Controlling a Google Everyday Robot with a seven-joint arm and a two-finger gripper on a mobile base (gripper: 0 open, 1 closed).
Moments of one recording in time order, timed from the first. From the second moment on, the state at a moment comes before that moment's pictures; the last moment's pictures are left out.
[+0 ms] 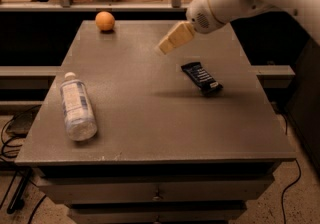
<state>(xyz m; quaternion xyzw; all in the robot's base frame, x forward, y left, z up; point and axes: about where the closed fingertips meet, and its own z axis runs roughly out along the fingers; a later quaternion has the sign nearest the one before) 0.662 -0.030 0.945 -0.49 0.76 0.14 0.41</state>
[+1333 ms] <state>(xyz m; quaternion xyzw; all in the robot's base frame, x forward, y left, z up) 0.771 0.054 0.922 -0.43 0.75 0.21 0.46</state>
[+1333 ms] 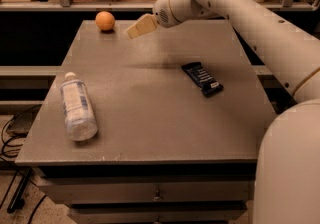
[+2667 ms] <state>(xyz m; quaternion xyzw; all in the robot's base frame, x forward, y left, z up) 0.843 0.141 0.880 -0.38 0.73 0.27 0.49</state>
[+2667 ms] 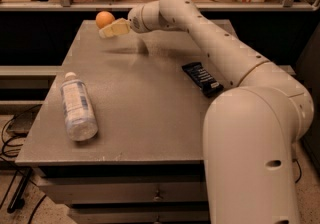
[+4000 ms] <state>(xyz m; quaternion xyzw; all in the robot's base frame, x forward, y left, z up) 0.879 0.186 0.872 -0.39 0.74 0.25 0.50</state>
